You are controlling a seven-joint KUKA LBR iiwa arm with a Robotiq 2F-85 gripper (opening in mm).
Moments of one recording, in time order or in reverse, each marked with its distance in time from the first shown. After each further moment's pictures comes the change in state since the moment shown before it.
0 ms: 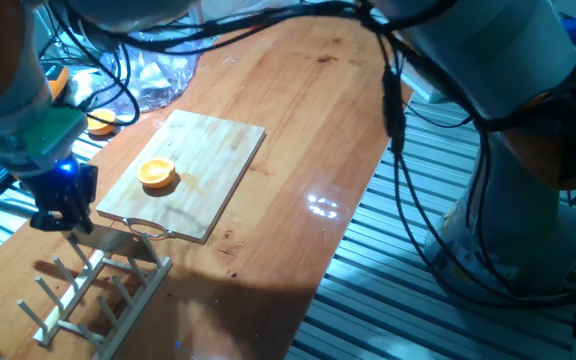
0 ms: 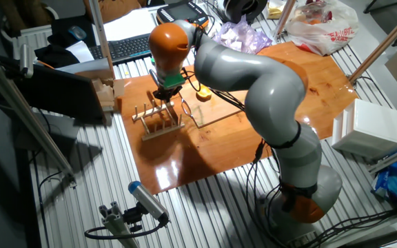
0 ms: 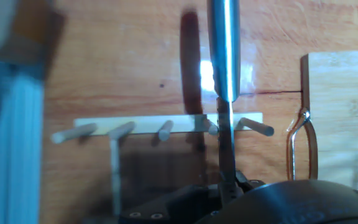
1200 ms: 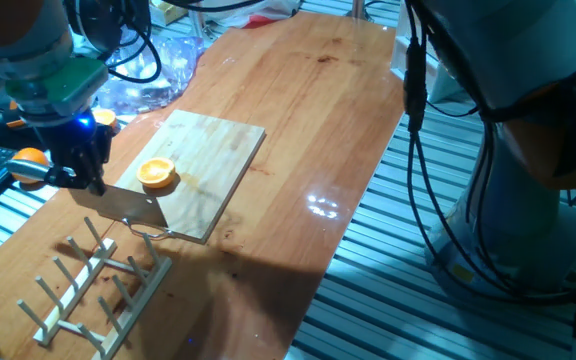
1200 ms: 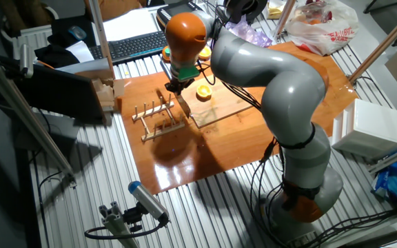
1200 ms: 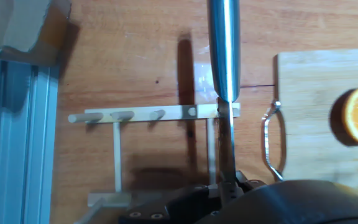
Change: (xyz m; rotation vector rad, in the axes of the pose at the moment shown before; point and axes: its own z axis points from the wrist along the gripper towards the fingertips) arm 0.000 -0.049 -0.033 -0.004 -0.034 0.006
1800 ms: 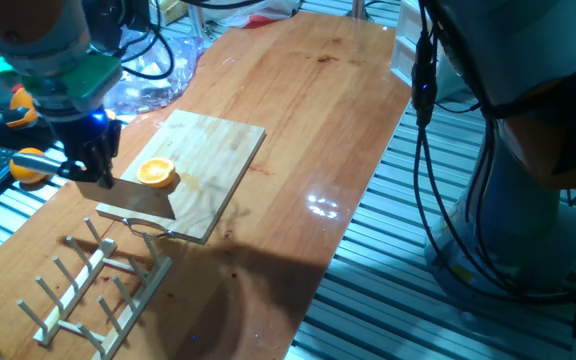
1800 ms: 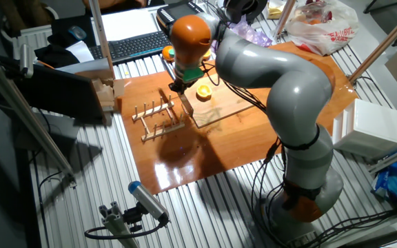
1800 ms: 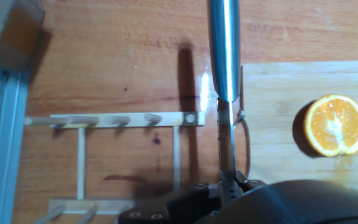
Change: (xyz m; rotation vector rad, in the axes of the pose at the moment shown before) arm 0.003 -0.022 0.005 0.003 -0.031 -0.026
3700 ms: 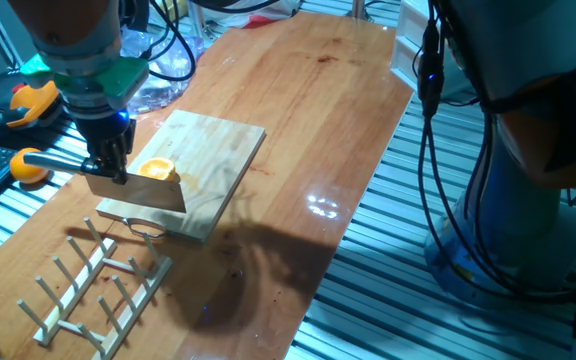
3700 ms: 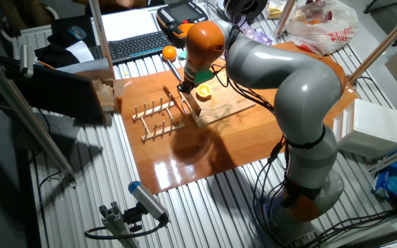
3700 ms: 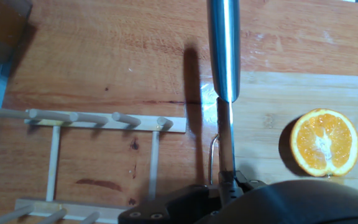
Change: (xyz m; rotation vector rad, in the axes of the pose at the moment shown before) arm -0.003 -0.026 0.023 -0.032 -0.037 -0.071
